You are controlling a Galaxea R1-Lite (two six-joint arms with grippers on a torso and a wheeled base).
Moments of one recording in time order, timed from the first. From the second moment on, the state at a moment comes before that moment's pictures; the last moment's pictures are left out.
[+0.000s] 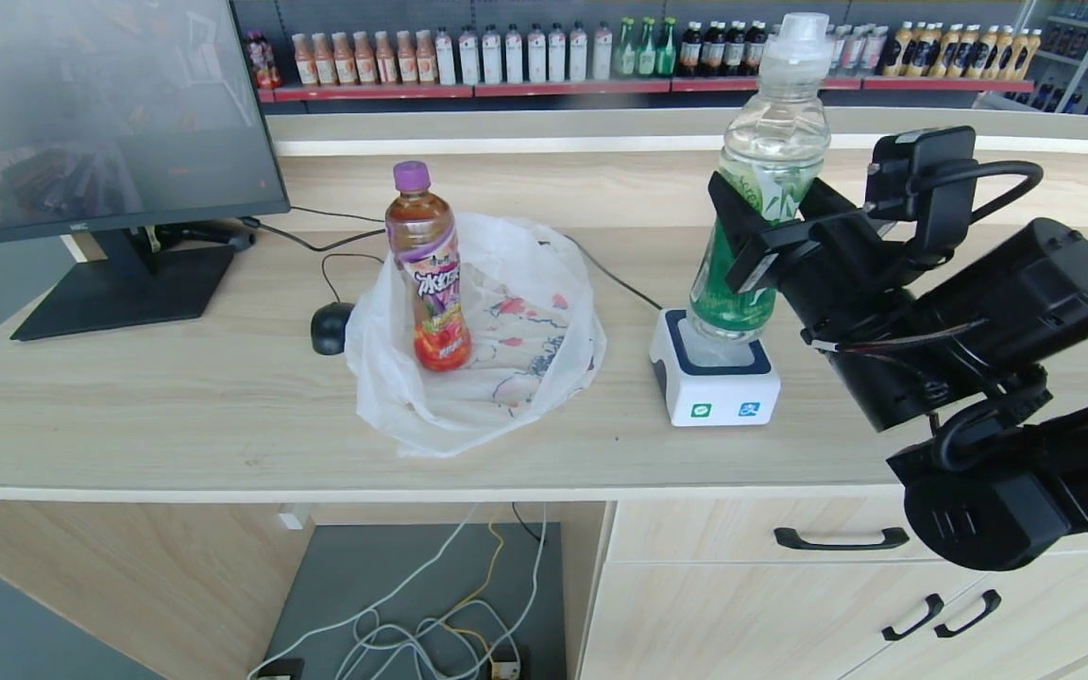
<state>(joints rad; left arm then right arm) 0.00 0.00 0.00 0.00 0.00 0.00 0.49 1.87 -0.90 -1.57 -0.11 -0.22</state>
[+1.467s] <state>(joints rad) 0.00 0.00 0.00 0.00 0.00 0.01 0.45 1.87 -0.90 -1.57 -0.12 -0.19</state>
